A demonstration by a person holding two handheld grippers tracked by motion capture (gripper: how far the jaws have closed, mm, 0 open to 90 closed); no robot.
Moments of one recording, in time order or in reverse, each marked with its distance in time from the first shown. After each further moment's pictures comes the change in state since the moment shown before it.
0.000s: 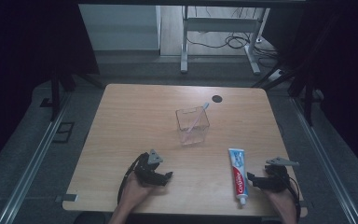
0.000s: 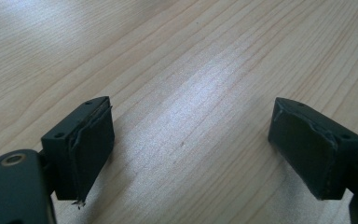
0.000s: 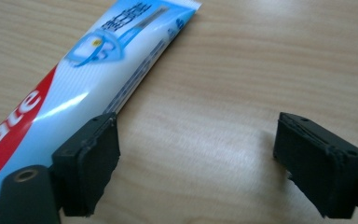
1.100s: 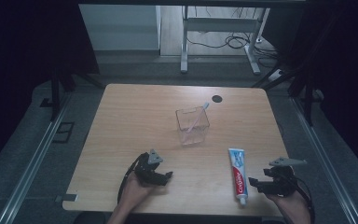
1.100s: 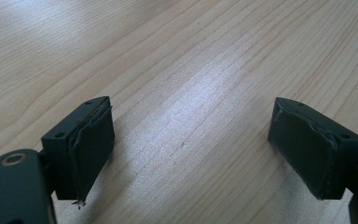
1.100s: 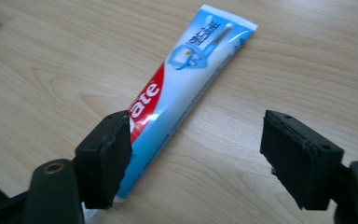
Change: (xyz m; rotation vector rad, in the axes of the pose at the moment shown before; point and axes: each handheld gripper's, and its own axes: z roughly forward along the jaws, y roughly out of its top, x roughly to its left) left arm 0.000 0.000 0.000 0.001 0.004 -0.007; right arm 0.028 0.024 -0.056 0.067 0.103 -0.083
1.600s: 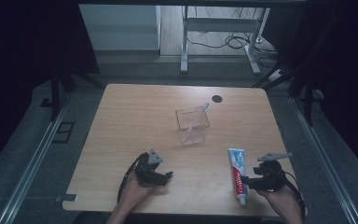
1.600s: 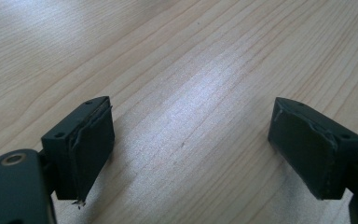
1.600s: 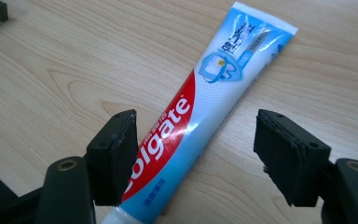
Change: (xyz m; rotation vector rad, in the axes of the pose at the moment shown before) left arm 0.000 0.000 0.000 0.001 0.000 0.000; right arm 0.015 0.020 0.018 0.078 0.041 -0.006
